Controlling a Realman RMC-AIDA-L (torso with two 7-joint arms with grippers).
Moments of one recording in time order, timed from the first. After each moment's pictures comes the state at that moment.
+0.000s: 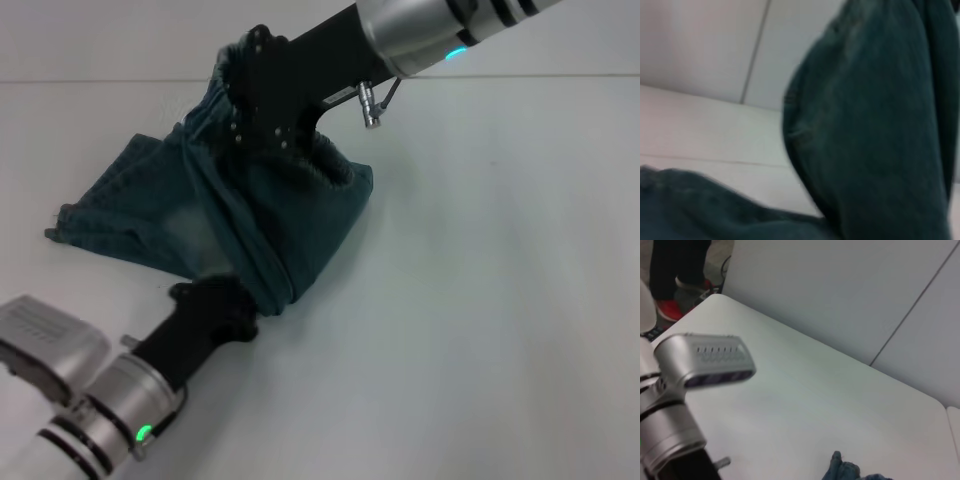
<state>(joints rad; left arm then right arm) -0.44 -2.18 0.32 -0.15 1.60 1.20 -0.45 1.13 2.08 -1.06 -0.75 -2.13 -1.39 1.31</state>
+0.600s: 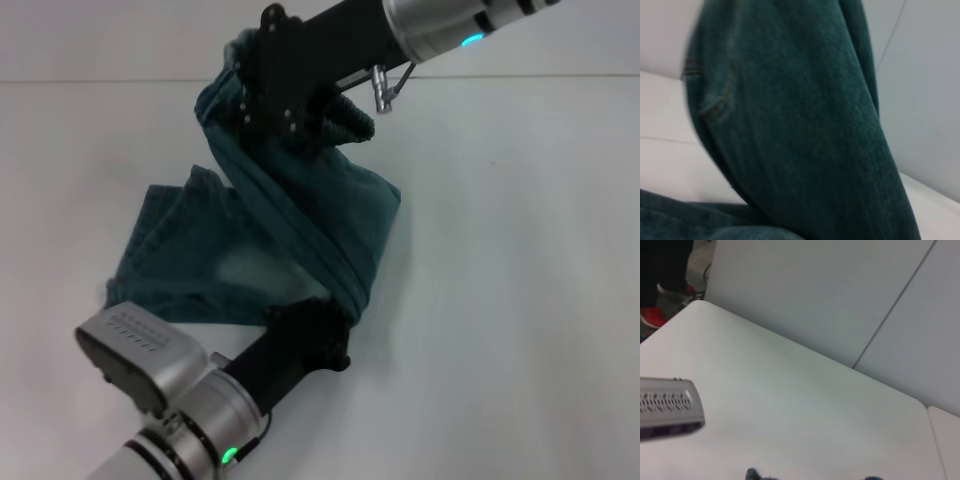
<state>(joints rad) -0.53 -2.18 0.30 -0.40 1.60 1.13 -0.31 1.11 2.08 -1.03 -0.78 -2.12 -1.40 1.32</state>
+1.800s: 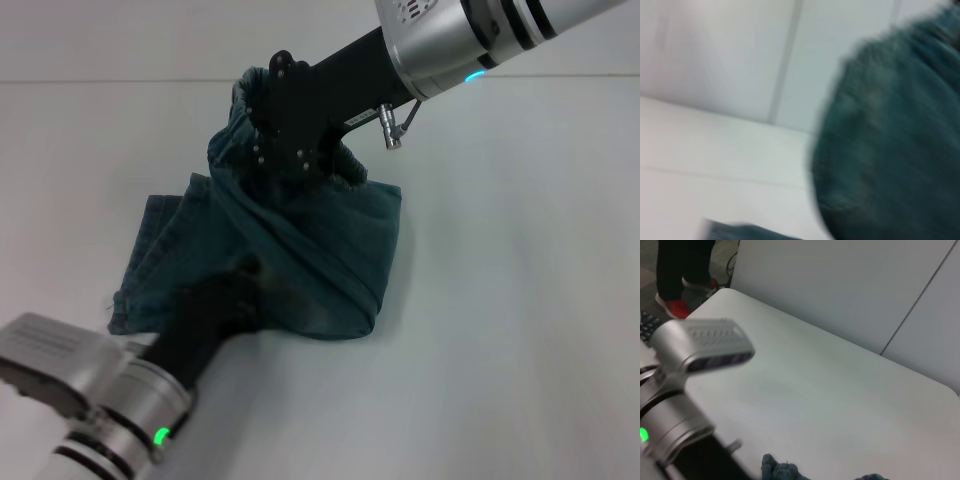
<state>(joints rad) -0.42 -2.16 0.13 -0.34 1.60 1.19 -0.23 1.10 2.07 -1.06 -0.72 -2.13 -1.41 1.28</state>
